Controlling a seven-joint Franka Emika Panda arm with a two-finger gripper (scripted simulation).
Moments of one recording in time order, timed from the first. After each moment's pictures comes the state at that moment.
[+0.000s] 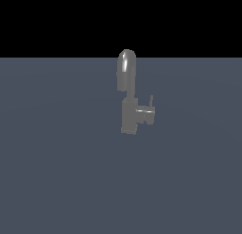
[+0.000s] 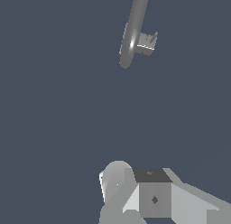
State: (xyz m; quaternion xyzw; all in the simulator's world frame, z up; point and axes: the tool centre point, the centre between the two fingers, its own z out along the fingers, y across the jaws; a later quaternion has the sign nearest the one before) arm -0.261 0.005 0.477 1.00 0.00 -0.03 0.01
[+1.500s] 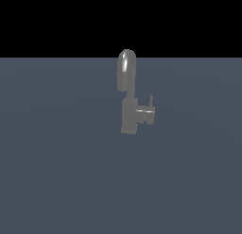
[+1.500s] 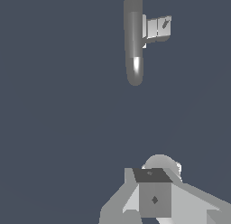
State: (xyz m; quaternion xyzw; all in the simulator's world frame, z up) arm -0.157 -0.008 0.457 0.97 -0.14 -0.13 -0.12
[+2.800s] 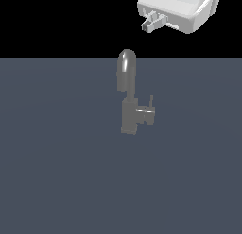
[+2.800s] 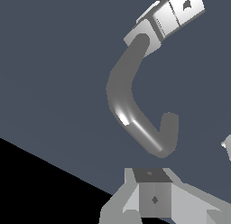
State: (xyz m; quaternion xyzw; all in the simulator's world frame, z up) arm -0.015 -0.070 0.360 0.82 -0.35 -0.29 -0.34
